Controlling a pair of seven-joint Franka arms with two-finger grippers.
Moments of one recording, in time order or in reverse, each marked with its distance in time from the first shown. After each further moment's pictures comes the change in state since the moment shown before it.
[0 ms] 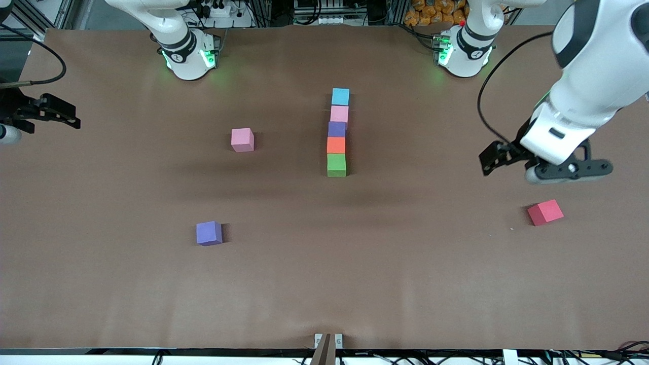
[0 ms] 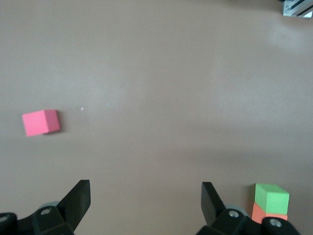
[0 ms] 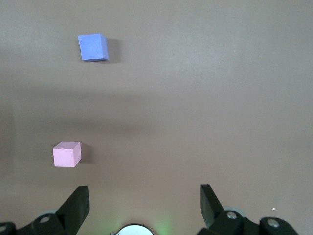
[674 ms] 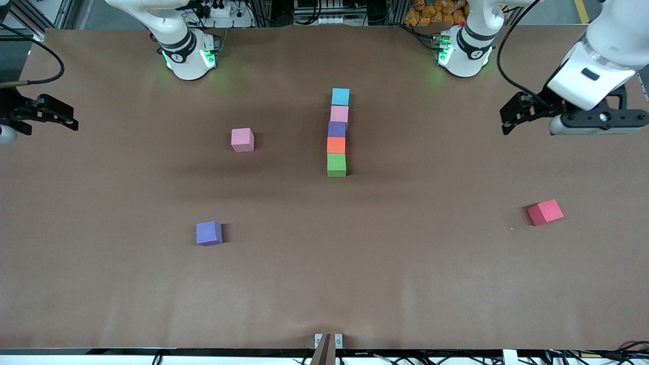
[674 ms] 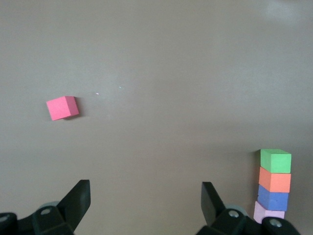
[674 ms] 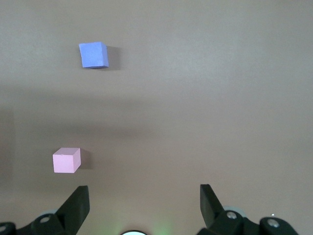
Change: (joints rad) left arm 0.103 -0.131 -0.081 -0.007 0.001 -0.131 0.105; right arm 0.000 0.000 0.000 0.006 0.000 0.024 0.000
